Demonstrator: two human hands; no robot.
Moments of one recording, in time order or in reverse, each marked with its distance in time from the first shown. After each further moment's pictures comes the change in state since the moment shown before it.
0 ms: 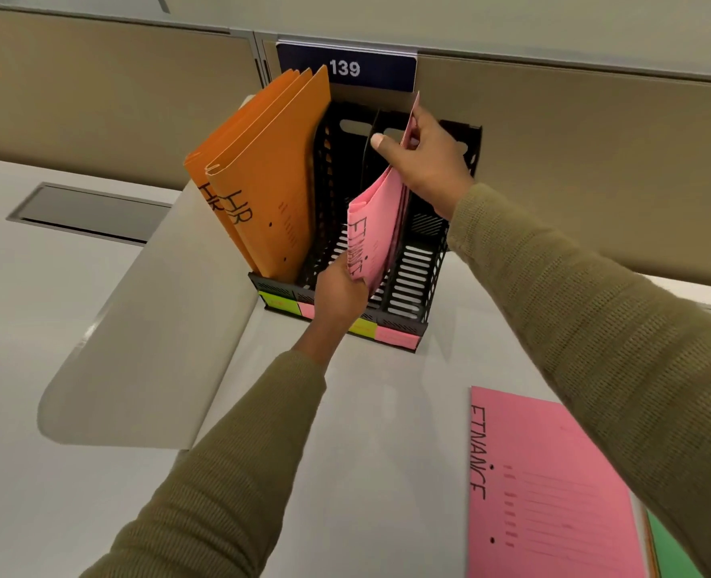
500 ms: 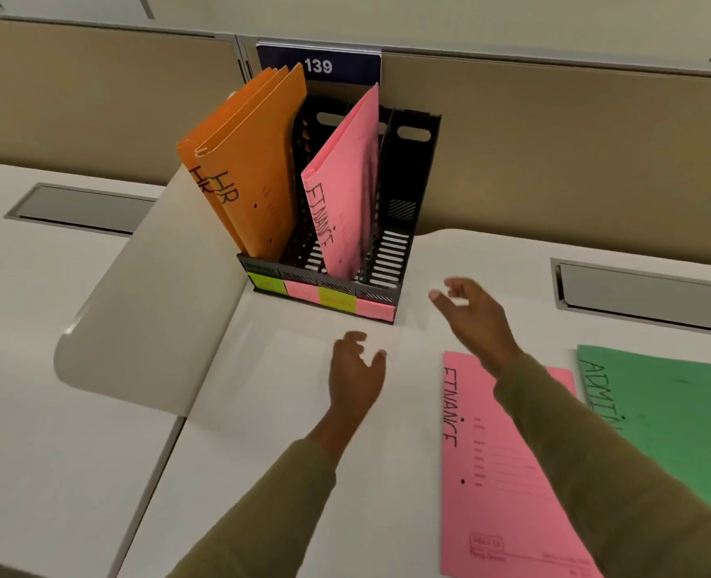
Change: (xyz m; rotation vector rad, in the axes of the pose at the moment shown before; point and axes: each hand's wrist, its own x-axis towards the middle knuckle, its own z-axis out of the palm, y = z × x) left_hand -0.163 -0.039 0.064 -0.081 0.027 -0.205; right_hand -0.216 0.133 -0.030 -0.029 0.094 0.313
